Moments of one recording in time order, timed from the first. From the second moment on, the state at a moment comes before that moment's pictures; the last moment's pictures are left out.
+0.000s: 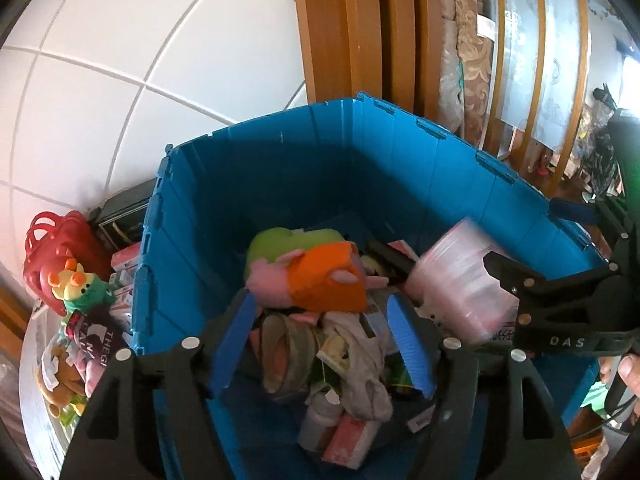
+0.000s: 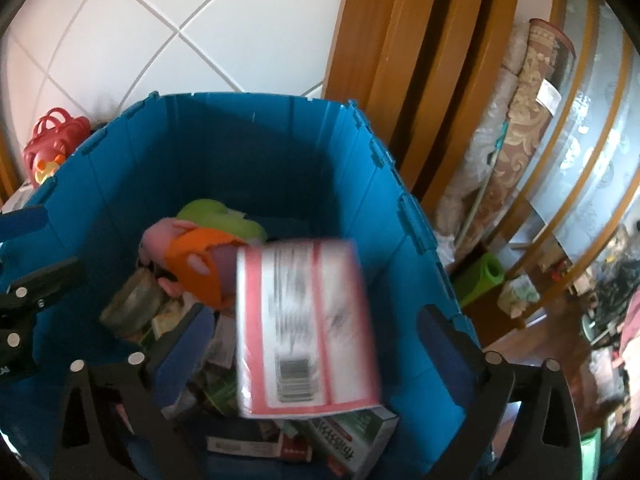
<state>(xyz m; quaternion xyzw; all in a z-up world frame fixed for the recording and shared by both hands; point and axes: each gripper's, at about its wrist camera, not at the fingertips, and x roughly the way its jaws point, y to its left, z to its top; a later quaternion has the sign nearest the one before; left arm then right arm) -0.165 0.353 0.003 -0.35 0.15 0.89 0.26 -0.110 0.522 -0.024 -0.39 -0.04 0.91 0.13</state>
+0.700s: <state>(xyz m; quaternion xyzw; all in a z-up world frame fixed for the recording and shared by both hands) -0.097 0.250 0.054 -0.19 0.07 0.95 0.23 -0.039 0.444 0.021 -0.31 0.00 0.94 0.14</state>
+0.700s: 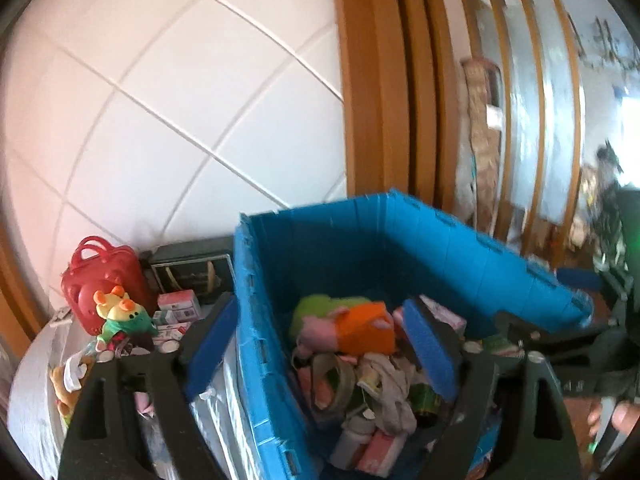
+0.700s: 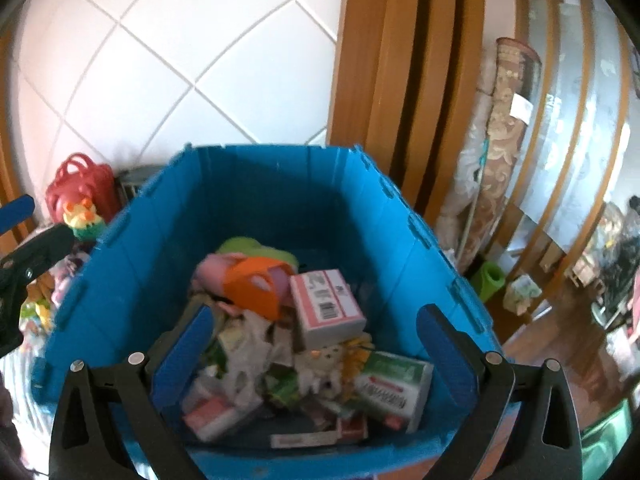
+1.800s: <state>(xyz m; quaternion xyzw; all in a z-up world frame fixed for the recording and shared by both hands) -0.069 0.184 0.044 -0.22 0.04 0.95 0.23 0.011 0.363 0.029 -0.28 -0.01 0.95 0.17</state>
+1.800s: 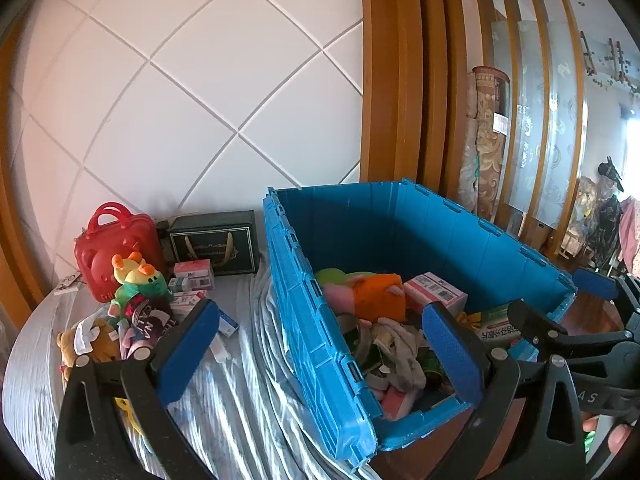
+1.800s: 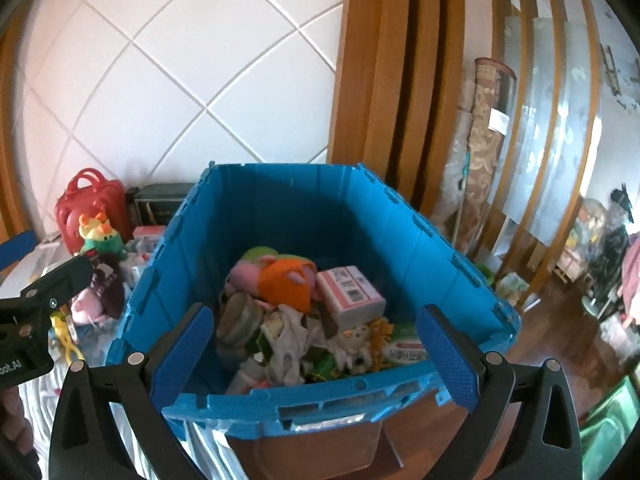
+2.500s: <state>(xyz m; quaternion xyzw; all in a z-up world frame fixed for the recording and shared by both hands) -0.065 0.179 0.046 -0.23 0.04 0.95 0.21 0.015 0.359 0.034 -0.27 0.00 0.95 0.17</state>
